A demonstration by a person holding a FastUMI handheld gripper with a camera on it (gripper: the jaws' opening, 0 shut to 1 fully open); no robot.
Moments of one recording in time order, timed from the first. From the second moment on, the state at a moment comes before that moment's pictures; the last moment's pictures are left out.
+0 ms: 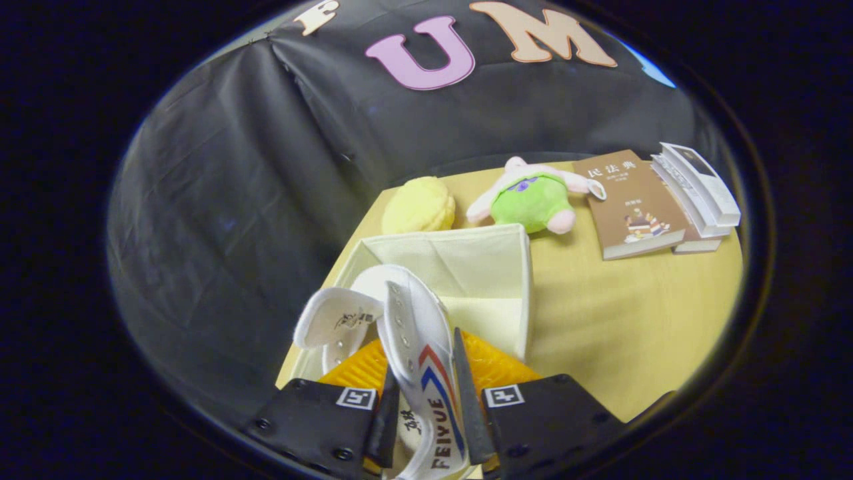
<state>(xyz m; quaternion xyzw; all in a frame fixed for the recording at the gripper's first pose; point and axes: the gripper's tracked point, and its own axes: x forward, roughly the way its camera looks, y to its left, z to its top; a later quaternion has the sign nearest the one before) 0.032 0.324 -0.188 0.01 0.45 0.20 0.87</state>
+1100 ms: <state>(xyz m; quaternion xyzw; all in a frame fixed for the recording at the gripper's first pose) -0.038 0.144 -0.060 -0.01 0.20 0.22 0.95</state>
